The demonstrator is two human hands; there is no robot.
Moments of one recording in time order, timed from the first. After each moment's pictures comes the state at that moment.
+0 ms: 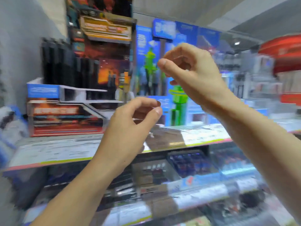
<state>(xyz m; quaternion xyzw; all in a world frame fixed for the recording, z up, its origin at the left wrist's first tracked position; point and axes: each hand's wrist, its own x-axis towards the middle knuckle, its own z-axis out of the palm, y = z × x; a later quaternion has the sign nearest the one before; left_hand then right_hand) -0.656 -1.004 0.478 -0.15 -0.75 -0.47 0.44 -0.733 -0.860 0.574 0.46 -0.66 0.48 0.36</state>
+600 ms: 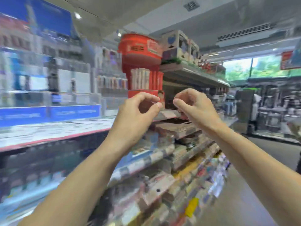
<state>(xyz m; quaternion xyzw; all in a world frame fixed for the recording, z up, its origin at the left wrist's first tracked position) -0.871 -0.527 0.486 -0.31 -0.72 -0.54 0.32 -0.895 -0.327 0.507 0.16 -0.81 0.37 0.42</state>
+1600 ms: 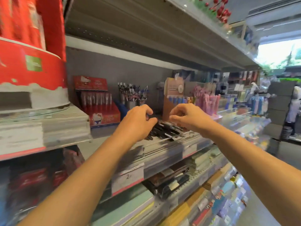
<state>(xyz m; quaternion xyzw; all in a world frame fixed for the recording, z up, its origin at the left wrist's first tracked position) -1.368 -0.174 0.448 -0.12 -0.92 -0.32 0.21 -1.409 0.024 0.460 0.16 -0.92 0.30 0.20</state>
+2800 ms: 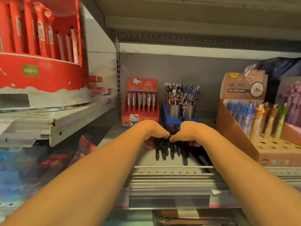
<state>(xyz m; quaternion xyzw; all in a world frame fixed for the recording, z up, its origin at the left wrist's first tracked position) -1.521 -0.175 0.431 0.30 -0.90 -0.32 -0.05 -1.579 -0.040 0.443 0.29 -0.95 0.08 -0.05</state>
